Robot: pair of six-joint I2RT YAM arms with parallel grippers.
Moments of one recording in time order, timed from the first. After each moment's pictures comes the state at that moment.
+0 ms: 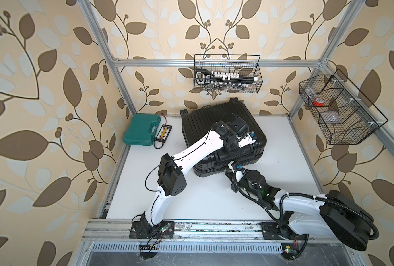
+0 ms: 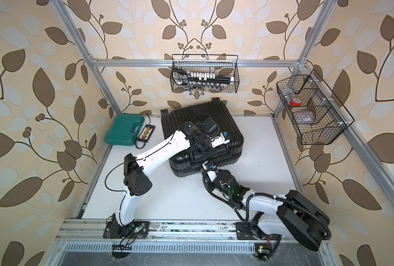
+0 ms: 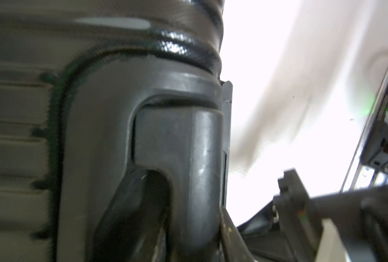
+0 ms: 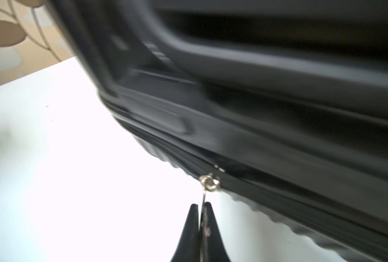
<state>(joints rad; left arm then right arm) -0.85 2.15 2.24 -1.16 0.13 0.25 0.82 1.25 0.30 0.55 0.03 0.07</state>
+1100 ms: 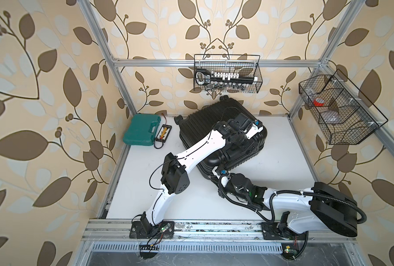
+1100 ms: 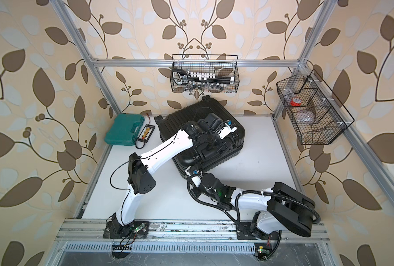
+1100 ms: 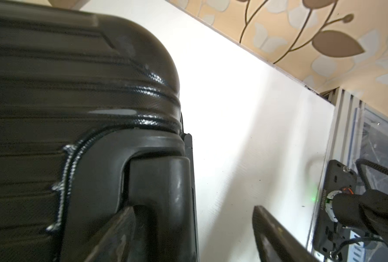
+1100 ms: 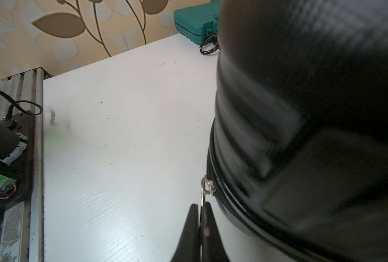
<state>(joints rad) -0.85 2.17 2.27 -0.88 0.26 0.03 1.01 1.40 0.45 0.54 0.10 0.12</state>
